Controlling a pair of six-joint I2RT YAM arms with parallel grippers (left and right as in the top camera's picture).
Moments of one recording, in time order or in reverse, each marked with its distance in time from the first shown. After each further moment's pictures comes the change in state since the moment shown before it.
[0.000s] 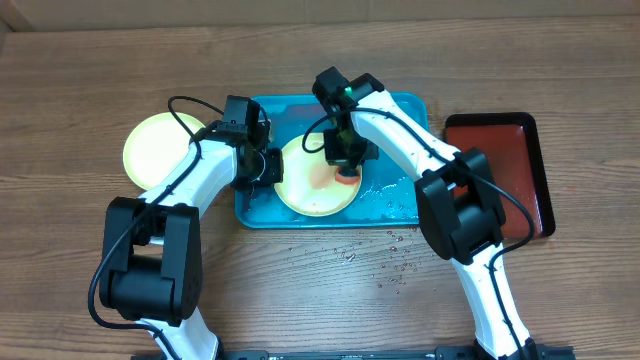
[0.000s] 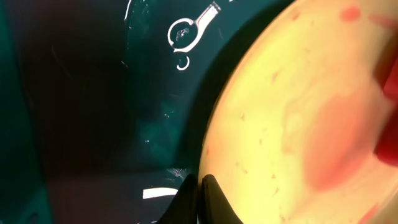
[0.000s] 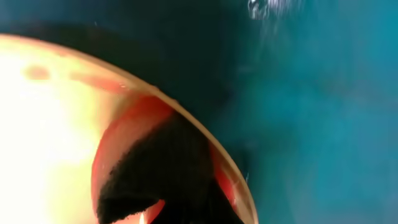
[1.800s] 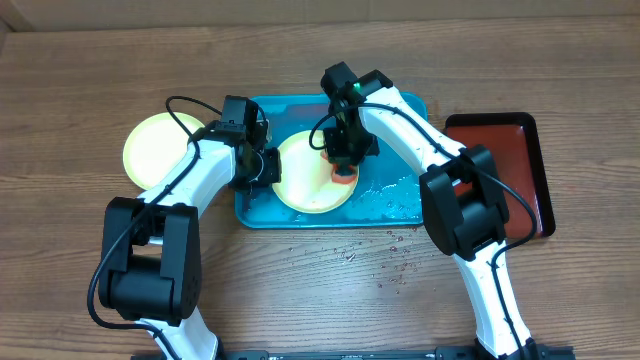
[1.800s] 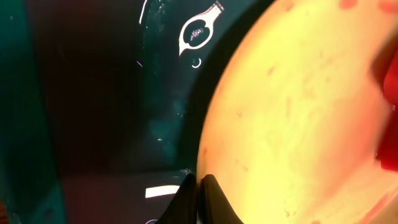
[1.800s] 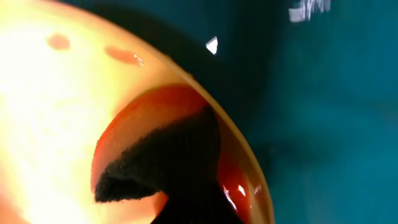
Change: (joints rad) left arm 0.002 0.000 0.000 -0.006 -0.013 -0.001; right arm -0.037 0.011 0.000 0.050 -0.161 -0.130
